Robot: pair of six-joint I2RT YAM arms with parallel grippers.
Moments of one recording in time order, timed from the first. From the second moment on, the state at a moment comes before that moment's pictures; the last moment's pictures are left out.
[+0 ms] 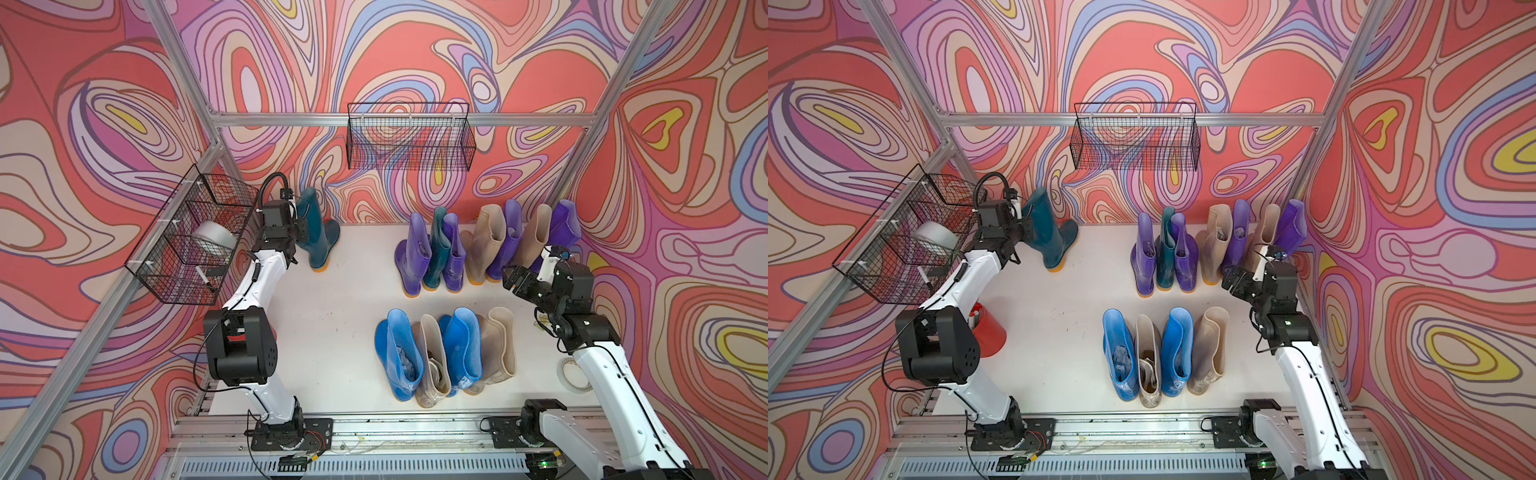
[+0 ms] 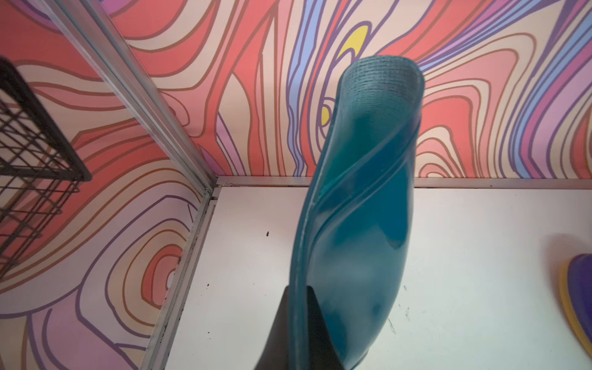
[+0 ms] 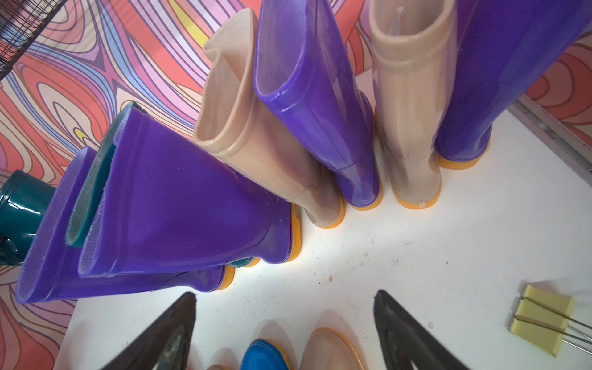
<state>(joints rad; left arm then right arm) 0.06 1.71 1.45 -0.19 -0.08 0.06 -0.02 0.92 0.87 -0.44 -0.15 0.44</state>
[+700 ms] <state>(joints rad) 0.15 1.56 1.27 -0.16 -0.17 0.10 -0.02 0.91 0.87 -0.44 -0.14 0.44</state>
